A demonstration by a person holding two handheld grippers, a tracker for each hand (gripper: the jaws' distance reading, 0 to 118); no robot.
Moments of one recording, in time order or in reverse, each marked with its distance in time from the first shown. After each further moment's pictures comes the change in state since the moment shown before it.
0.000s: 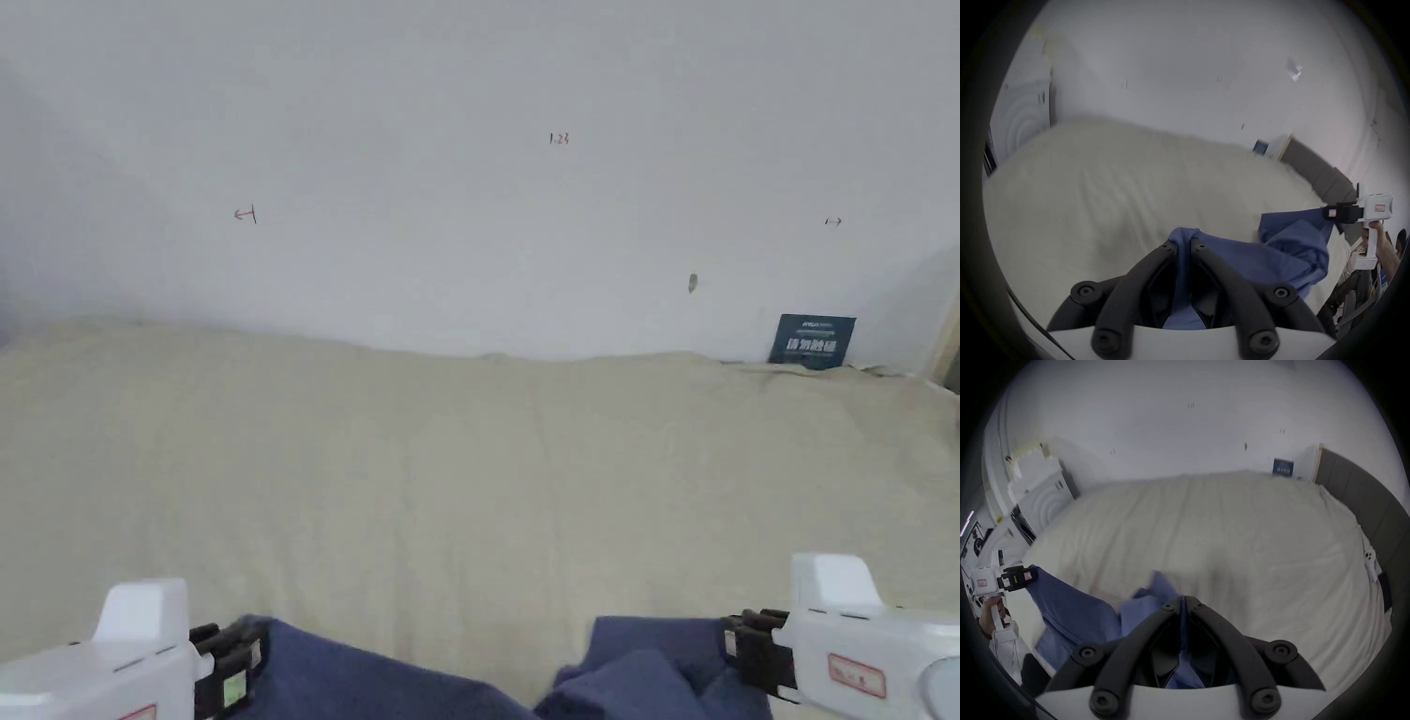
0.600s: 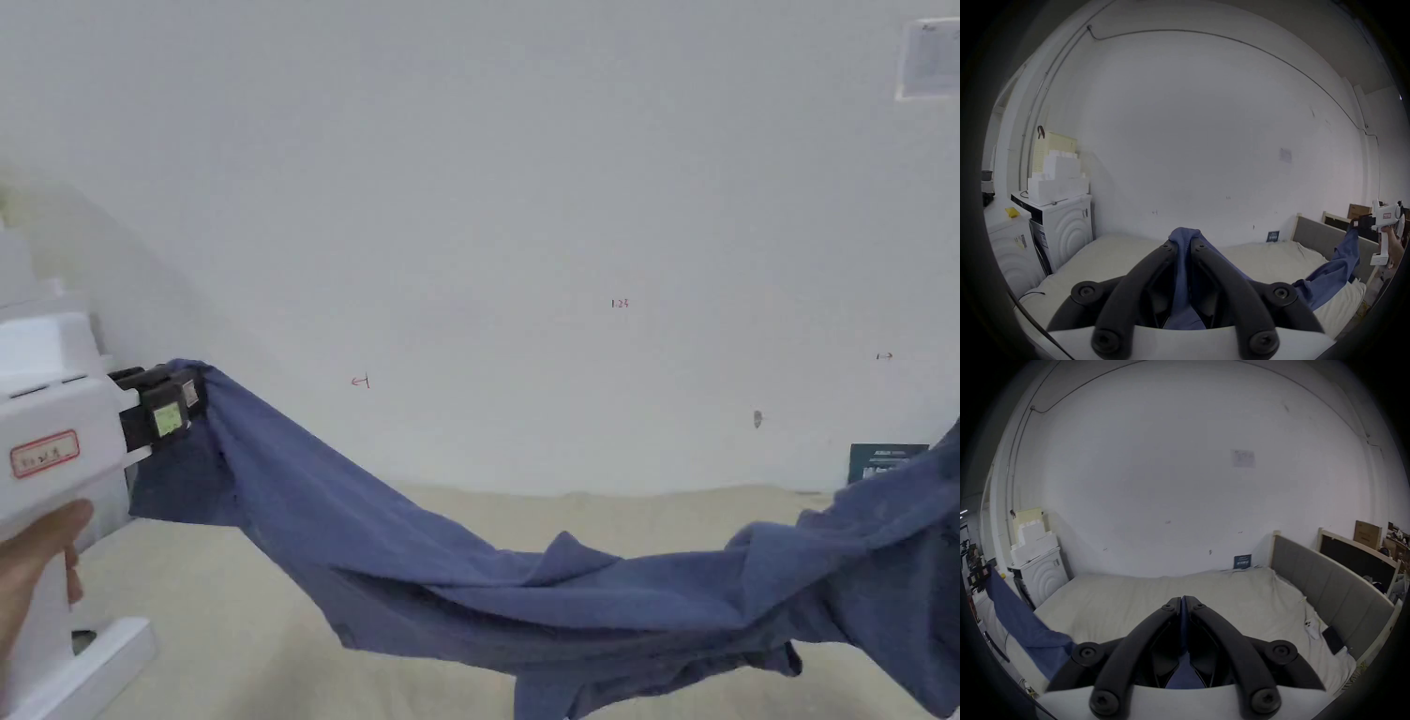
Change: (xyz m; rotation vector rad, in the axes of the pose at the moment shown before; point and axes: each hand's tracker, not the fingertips) left arm 0.021 0.172 0.250 0.545 0.175 -0.101; right arm -0.005 0.145 0.233 0.438 -0.194 -0.008
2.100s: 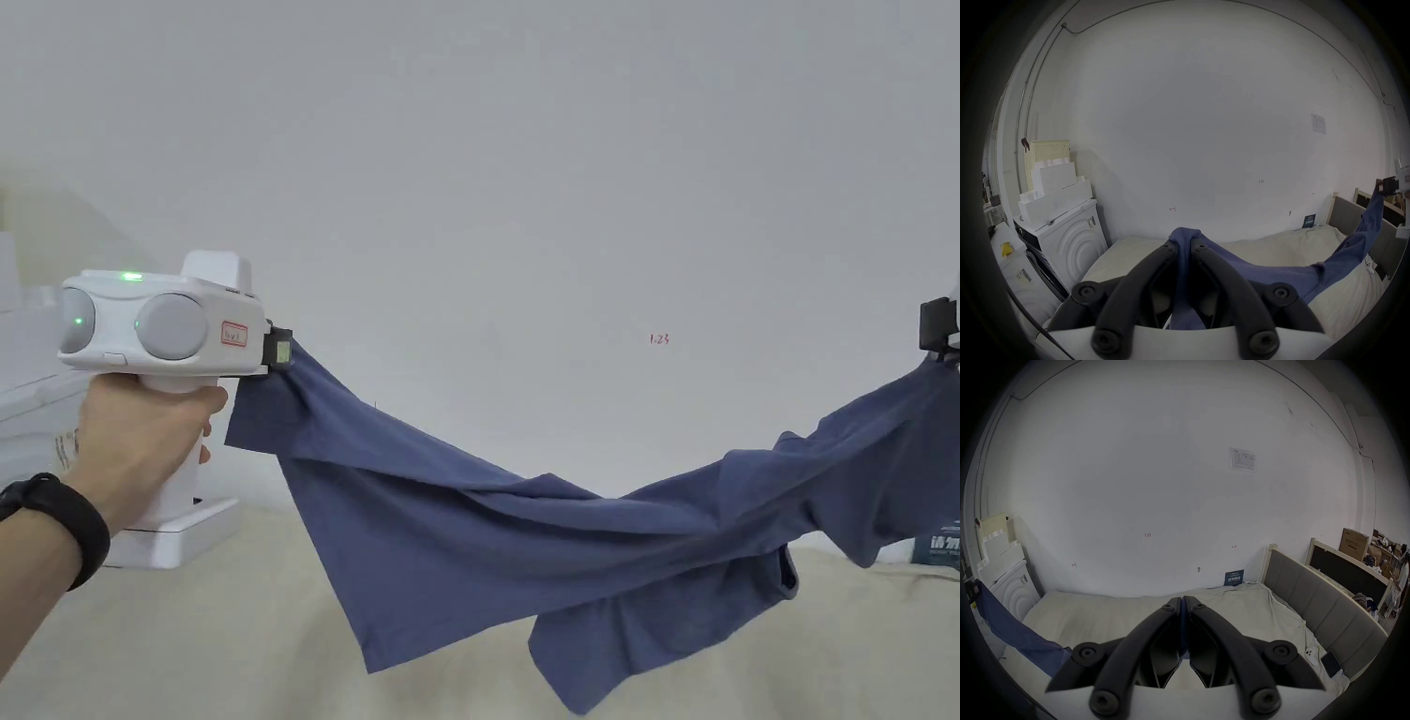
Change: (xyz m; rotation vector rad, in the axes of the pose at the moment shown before) left arm -0.010 0.029 -0.275 -0.192 0.130 -0.140; right arm -0.050 0.117 -0.236 -0.056 -0.145 0.011
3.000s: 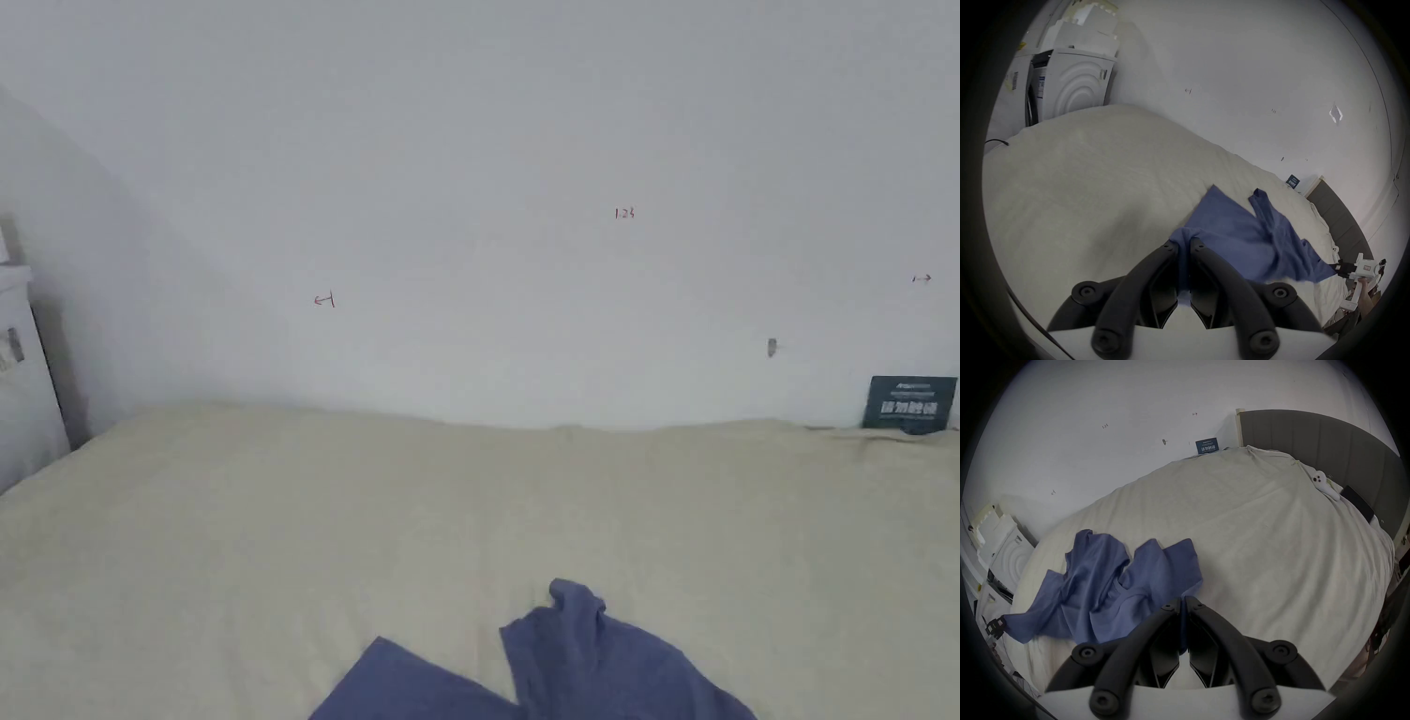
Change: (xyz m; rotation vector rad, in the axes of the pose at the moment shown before) left arm -0.051 -0.394 0.121 -0.386 -0.128 0.436; right arm 0.129 -0.459 0.078 -0.467 0.026 -0.272
